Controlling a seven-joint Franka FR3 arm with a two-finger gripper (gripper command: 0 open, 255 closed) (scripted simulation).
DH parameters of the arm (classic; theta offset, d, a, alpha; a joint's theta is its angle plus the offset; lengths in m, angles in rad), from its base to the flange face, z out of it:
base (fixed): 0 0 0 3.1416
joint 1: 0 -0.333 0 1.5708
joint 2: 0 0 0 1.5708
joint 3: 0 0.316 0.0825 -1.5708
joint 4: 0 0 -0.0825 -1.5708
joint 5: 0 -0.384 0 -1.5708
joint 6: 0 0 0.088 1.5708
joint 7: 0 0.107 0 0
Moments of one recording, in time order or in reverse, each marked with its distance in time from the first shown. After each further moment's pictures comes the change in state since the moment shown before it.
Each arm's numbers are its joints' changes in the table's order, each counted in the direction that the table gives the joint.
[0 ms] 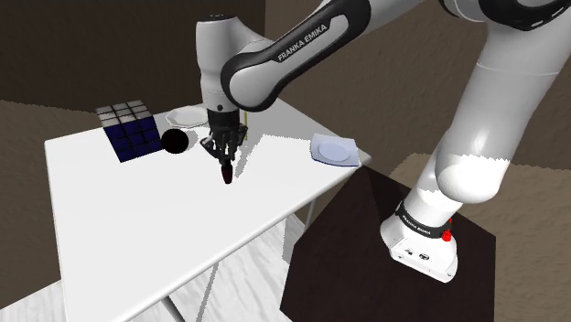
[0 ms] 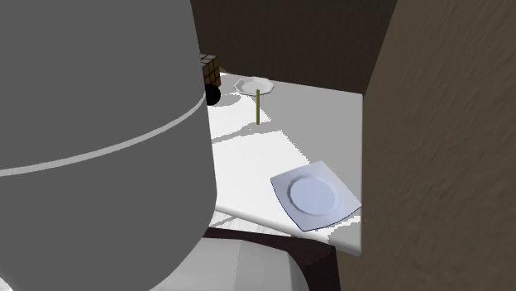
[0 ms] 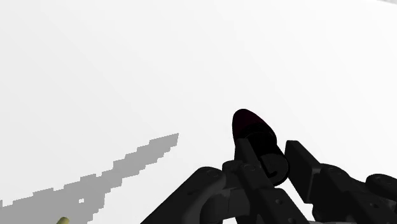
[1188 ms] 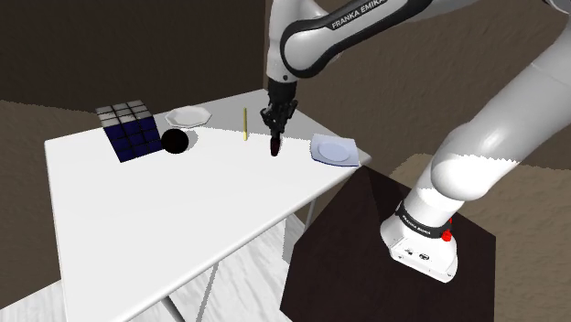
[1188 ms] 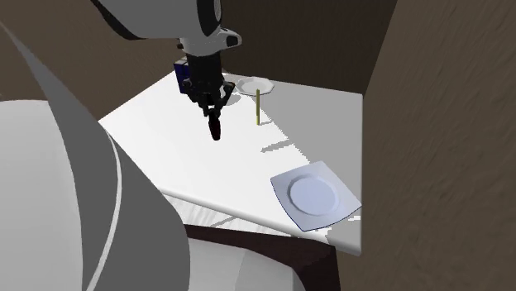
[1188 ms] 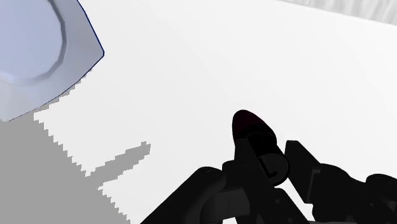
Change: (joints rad) arm 0.134 -0.368 -0.148 0.298 -0.159 -0.051 -0.379
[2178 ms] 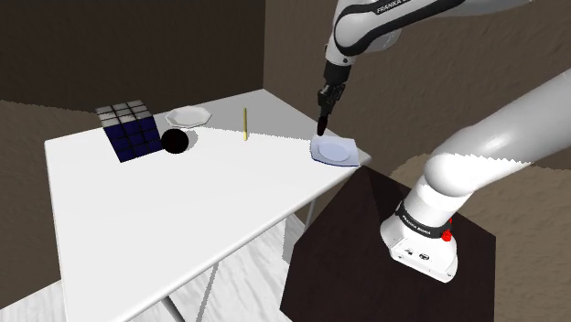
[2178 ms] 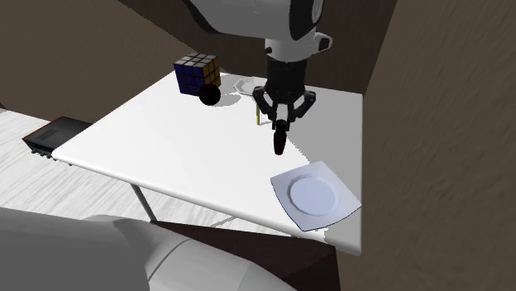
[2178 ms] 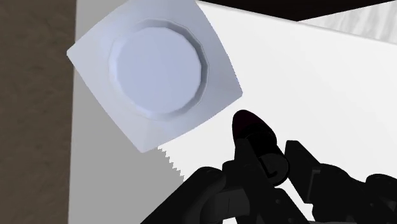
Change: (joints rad) arm 0.161 -0.212 -0.276 0.152 0.064 -0.071 -0.391
